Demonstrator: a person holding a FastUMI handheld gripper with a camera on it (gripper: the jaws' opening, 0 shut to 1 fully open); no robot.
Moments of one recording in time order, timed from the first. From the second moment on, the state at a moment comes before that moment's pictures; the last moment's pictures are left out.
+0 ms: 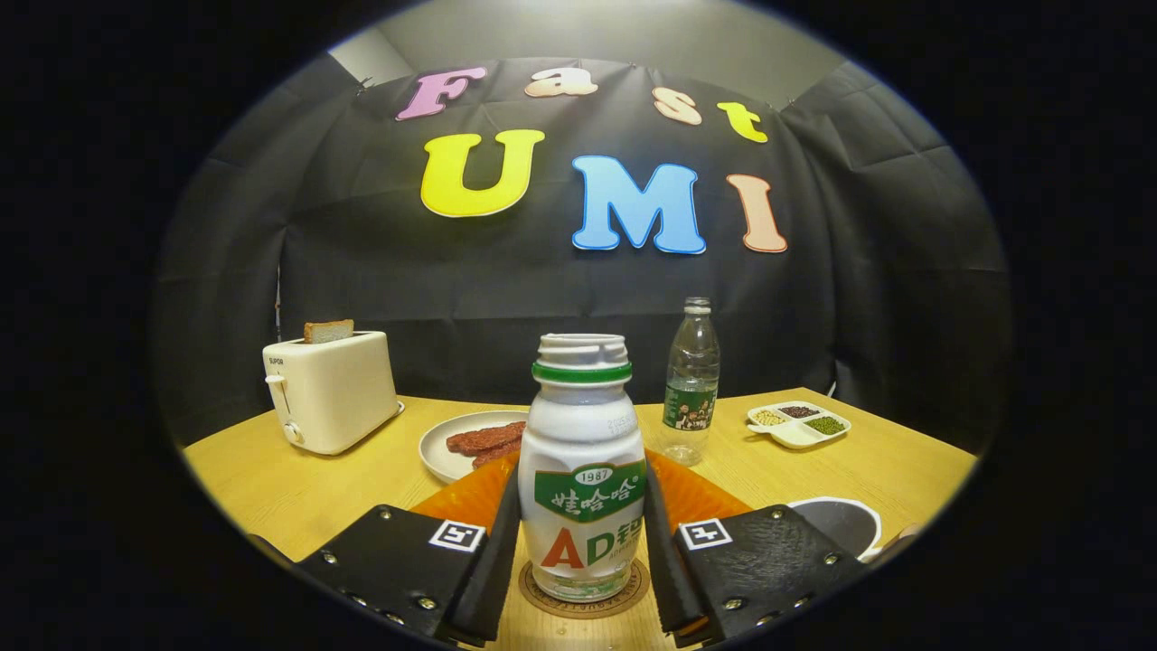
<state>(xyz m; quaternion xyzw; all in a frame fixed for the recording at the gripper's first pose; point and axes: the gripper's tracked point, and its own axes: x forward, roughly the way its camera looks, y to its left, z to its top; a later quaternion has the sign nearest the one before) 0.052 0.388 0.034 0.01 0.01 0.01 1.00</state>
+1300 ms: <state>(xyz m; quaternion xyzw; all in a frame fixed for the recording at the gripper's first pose) -0.046 0.351 0.128 0.04 -0.06 0.04 1.00</state>
